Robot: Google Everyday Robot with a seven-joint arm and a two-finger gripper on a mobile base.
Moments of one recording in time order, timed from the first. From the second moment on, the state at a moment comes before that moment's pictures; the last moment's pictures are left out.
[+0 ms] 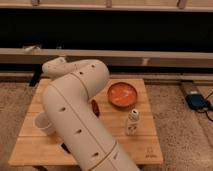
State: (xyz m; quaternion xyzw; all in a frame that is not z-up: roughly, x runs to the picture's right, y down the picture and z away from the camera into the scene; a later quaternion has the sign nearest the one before) arm -0.268 0.069 0.936 -0.32 0.20 0.55 0.75
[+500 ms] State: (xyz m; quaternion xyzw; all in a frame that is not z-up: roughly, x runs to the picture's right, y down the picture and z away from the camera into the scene) arm -0.270 0.068 0.952 -0.33 0.22 0.55 0.74
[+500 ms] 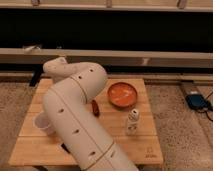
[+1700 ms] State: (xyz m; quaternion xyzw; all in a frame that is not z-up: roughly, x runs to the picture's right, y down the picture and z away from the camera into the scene) arm -0.211 -0.037 0.873 -0.31 0.14 0.61 0.72
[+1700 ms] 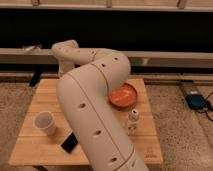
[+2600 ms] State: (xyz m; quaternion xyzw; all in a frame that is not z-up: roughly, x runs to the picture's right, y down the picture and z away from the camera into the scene) arm -0.044 -0.095 0.908 -0.24 0.16 0.72 0.64
